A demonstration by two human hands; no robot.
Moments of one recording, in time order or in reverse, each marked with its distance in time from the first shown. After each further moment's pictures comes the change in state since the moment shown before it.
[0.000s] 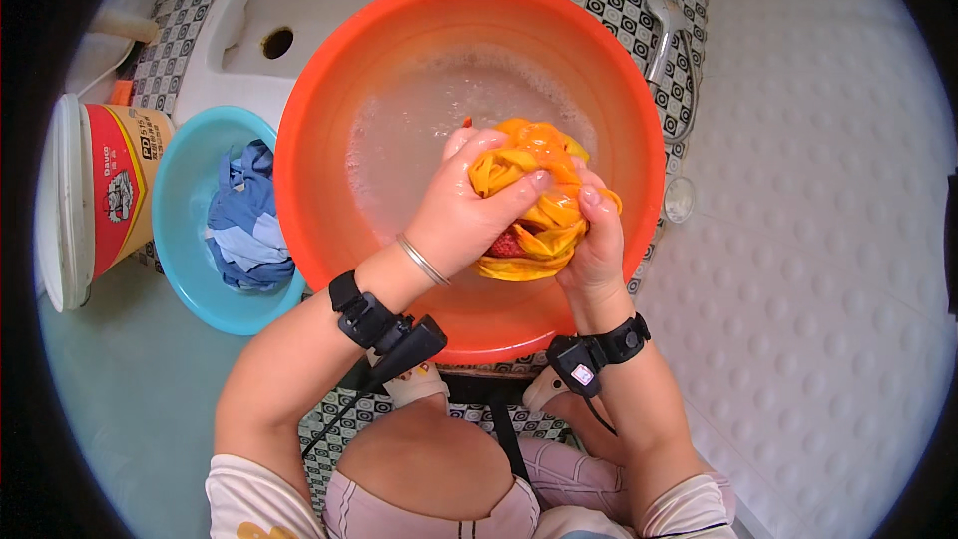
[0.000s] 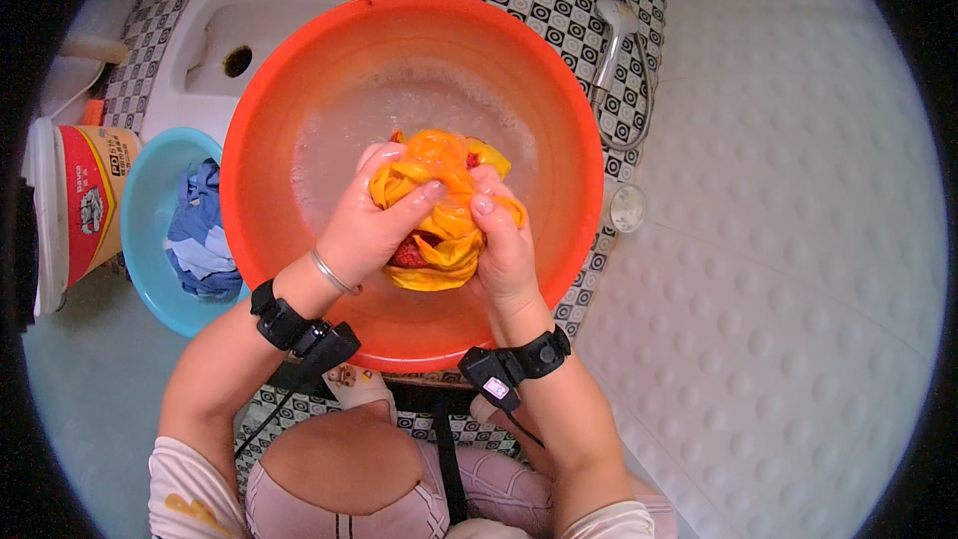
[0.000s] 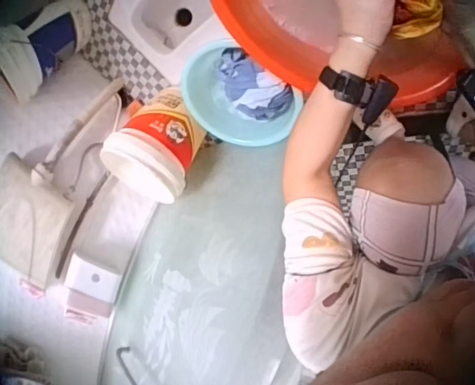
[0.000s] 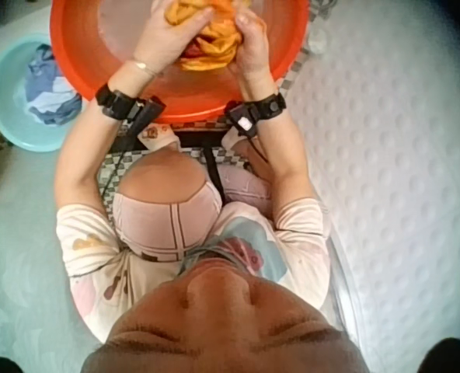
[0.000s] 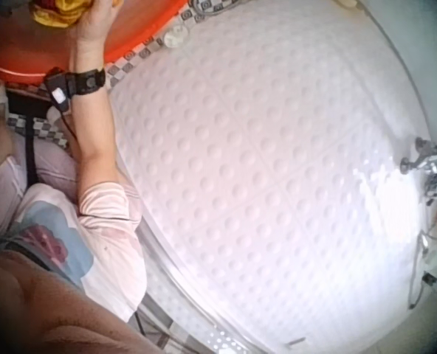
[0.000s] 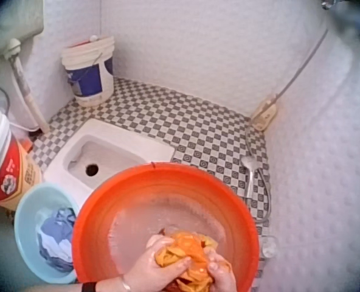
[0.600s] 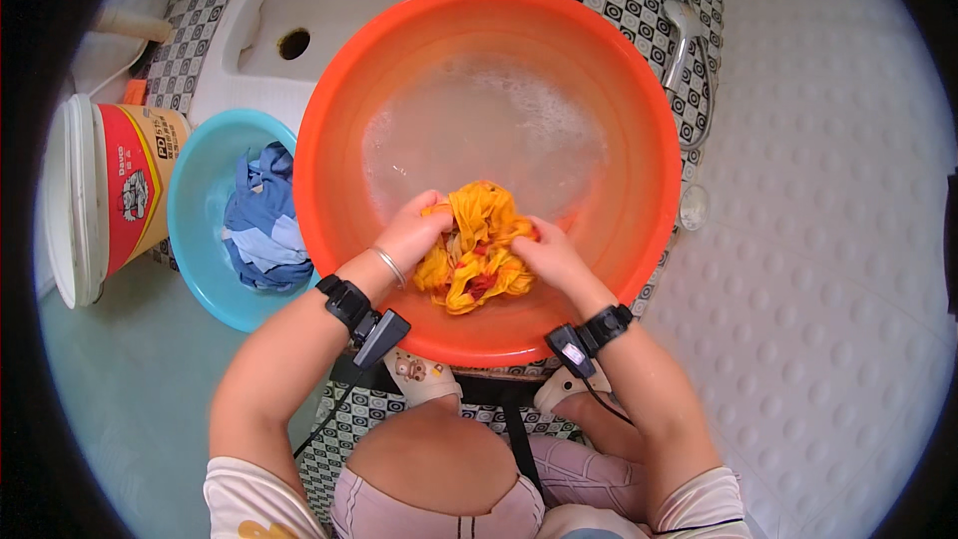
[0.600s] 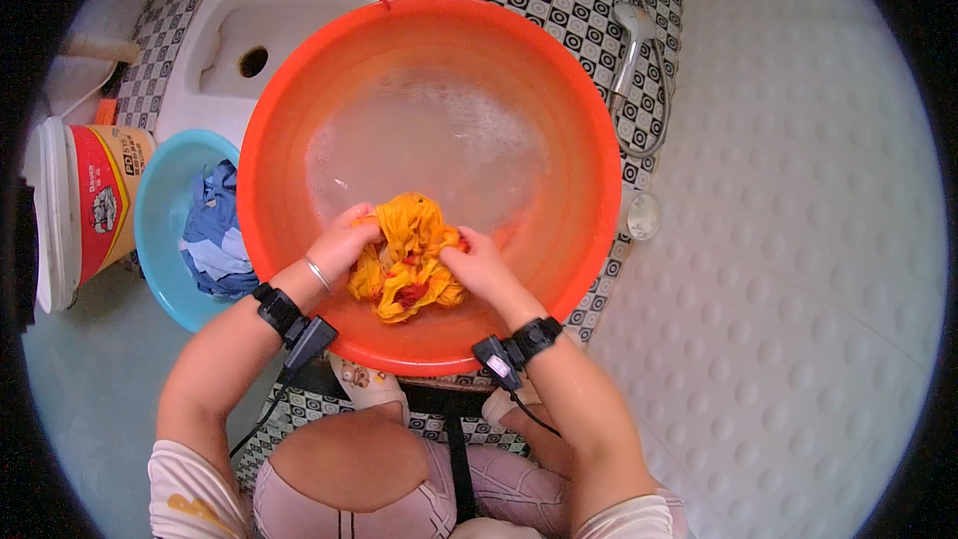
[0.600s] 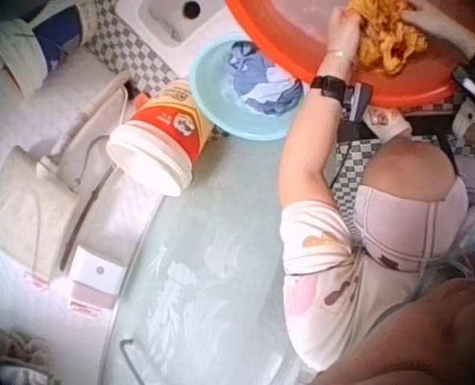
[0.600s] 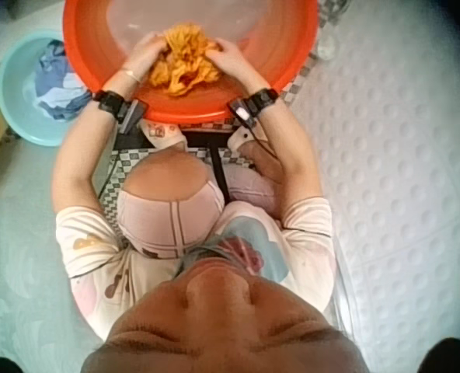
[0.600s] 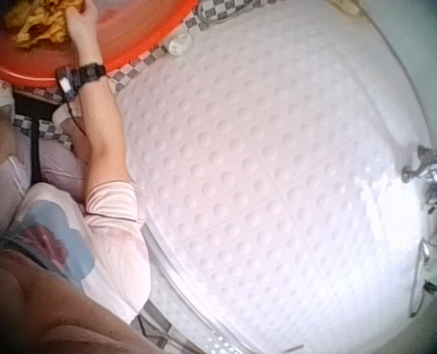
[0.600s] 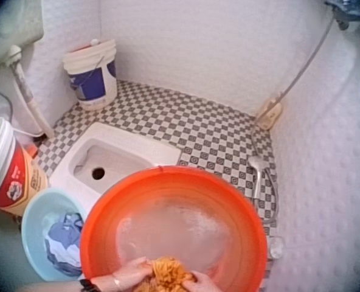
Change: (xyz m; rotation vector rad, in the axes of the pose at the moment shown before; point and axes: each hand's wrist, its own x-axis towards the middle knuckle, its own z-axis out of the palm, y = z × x) left_hand -0.031 -0.089 -0.063 -0.164 -0.080 -0.698; right_hand 0.001 0.086 -0.061 -0.815 0.000 0.571
